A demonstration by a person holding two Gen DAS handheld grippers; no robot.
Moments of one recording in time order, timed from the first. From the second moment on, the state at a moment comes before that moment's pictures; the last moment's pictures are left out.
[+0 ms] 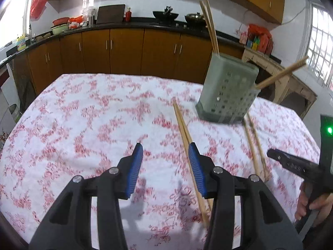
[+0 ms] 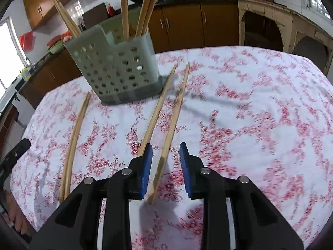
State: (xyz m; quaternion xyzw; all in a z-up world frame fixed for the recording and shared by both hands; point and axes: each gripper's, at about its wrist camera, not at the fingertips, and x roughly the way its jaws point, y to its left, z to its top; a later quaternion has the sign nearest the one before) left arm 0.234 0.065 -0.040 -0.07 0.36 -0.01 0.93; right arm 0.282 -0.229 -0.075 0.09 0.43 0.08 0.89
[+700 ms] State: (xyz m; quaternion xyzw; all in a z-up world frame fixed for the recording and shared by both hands) left arm 0.242 0.028 -0.079 -0.04 0.42 -0.06 0.90; right arm 0.286 -0.288 -0.089 0.10 0.44 -0.04 0.89
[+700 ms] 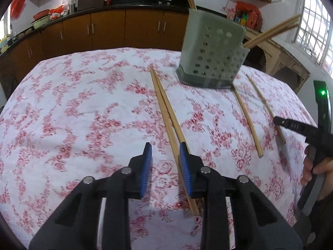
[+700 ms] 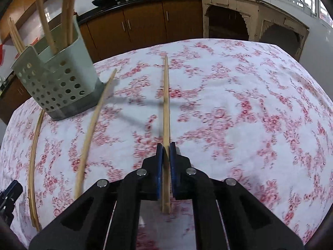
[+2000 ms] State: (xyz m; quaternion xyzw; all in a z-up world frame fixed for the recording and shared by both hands) left arm 0.307 0.057 -0.093 -0.01 0.43 -0.02 0.90; right arm 0.293 -0.292 -0.090 0.05 0.42 -0.02 0.90
